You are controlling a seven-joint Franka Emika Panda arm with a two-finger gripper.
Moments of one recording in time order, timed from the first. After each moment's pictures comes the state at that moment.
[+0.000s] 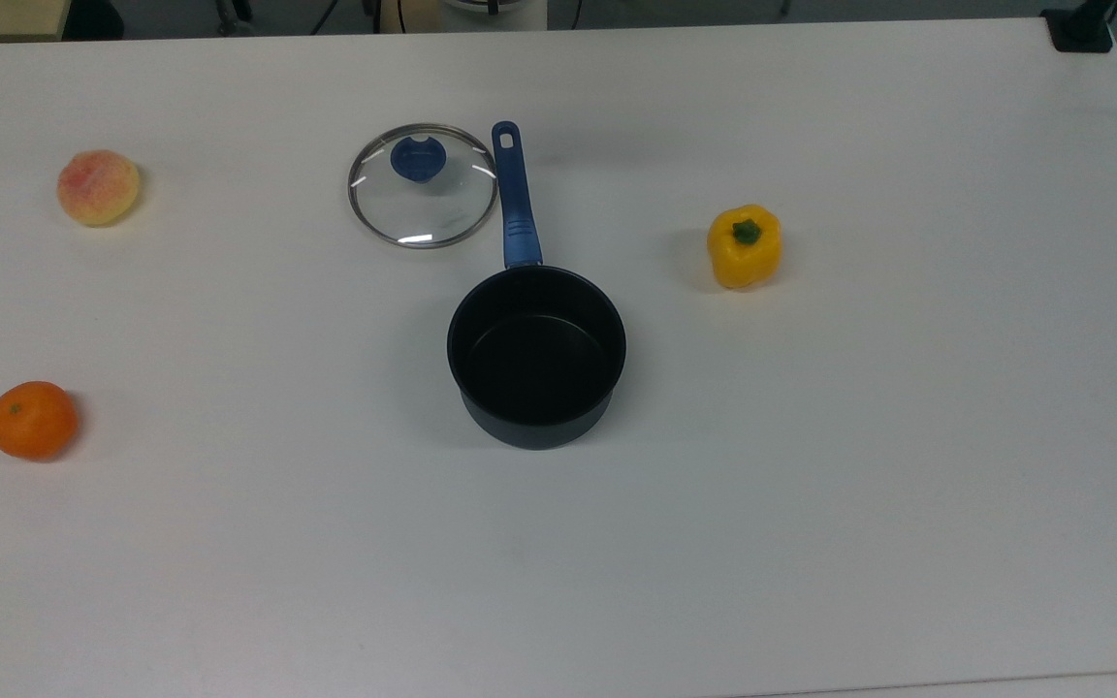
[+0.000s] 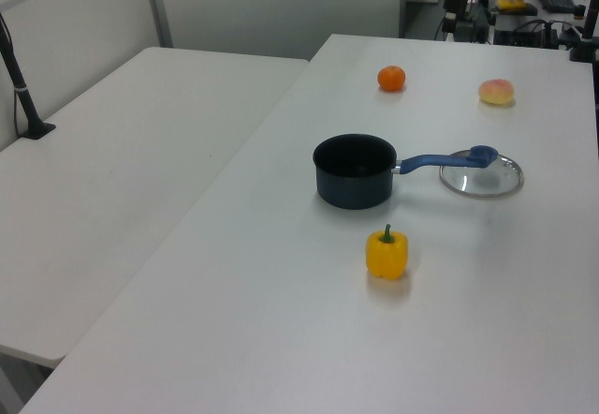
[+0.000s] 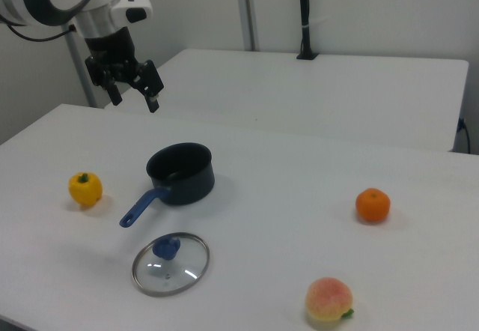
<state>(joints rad) 0.08 -0.07 -0.02 -1.67 0.01 1.74 -0.01</state>
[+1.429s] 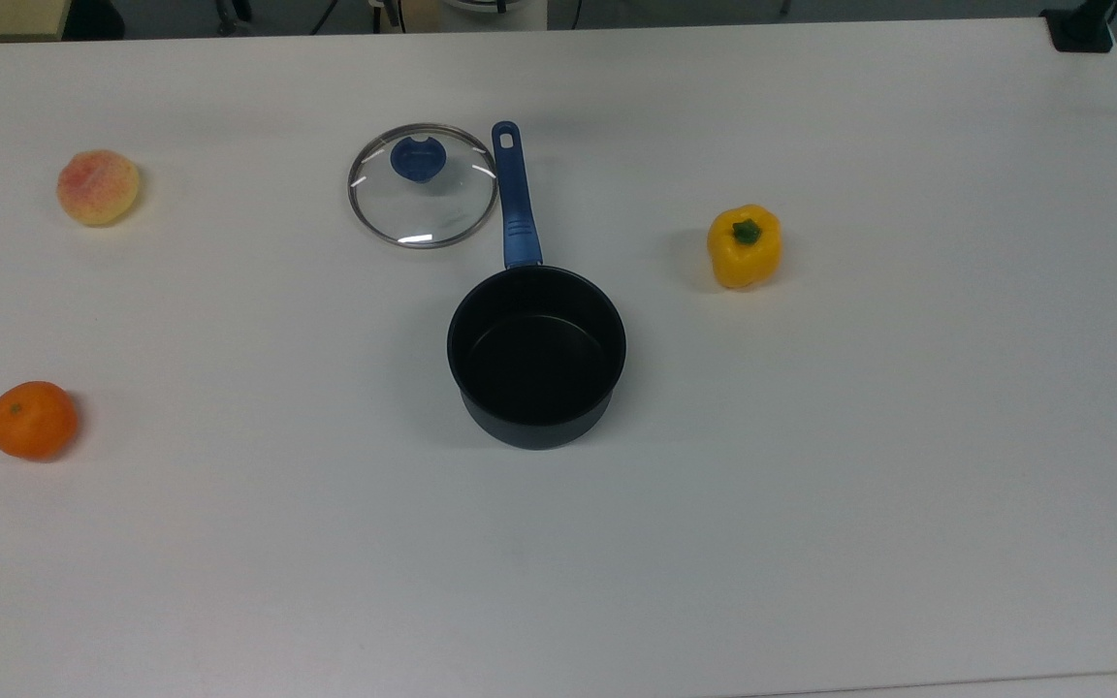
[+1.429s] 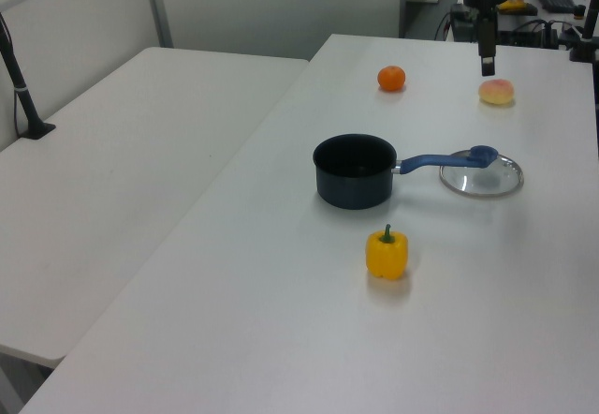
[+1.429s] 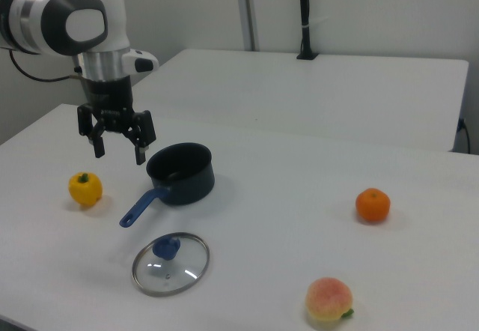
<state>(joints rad) 0.08 -0.06 -0.02 -1.79 0.01 1.55 -0.15</state>
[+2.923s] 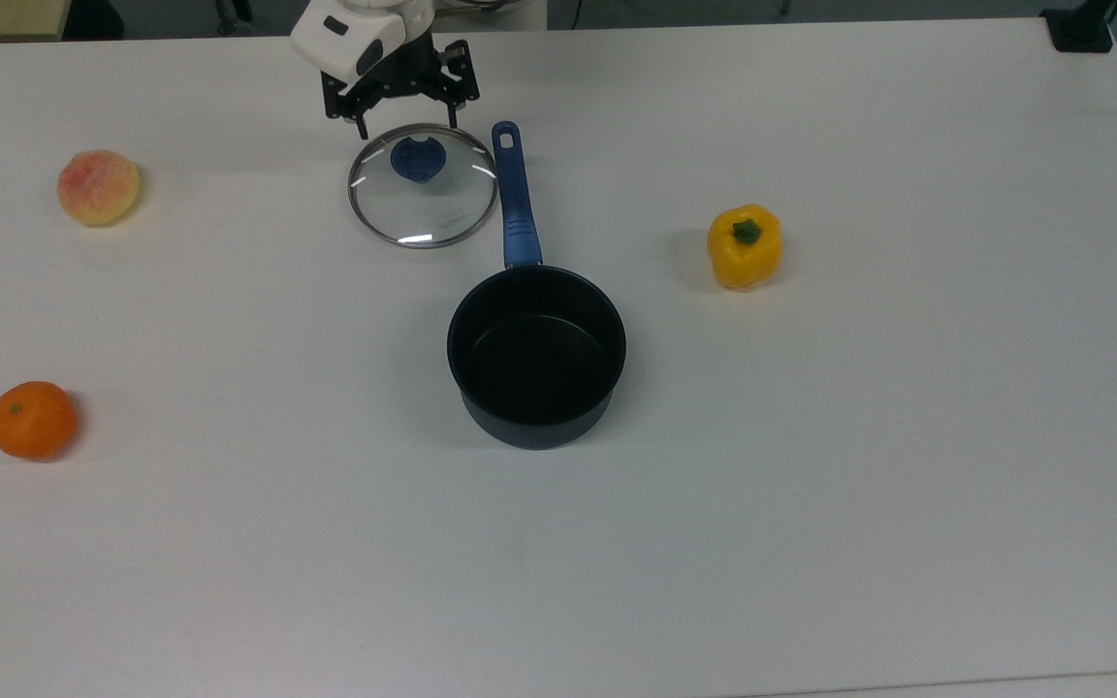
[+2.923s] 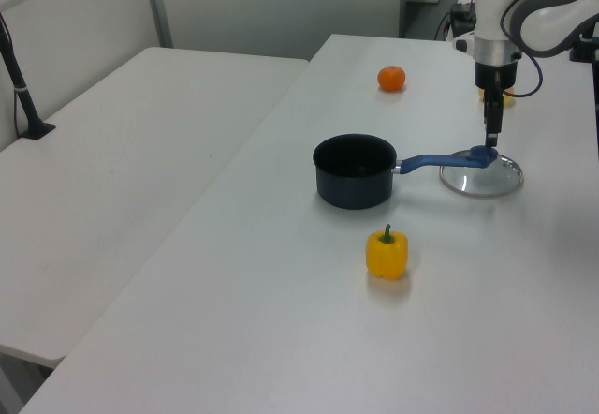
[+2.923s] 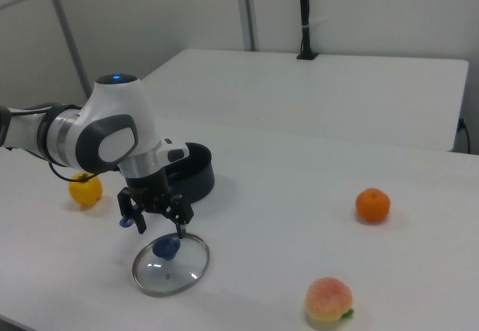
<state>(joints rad) 0.00 -0.10 -0.03 -2.29 -0.05 2.17 -0.26</state>
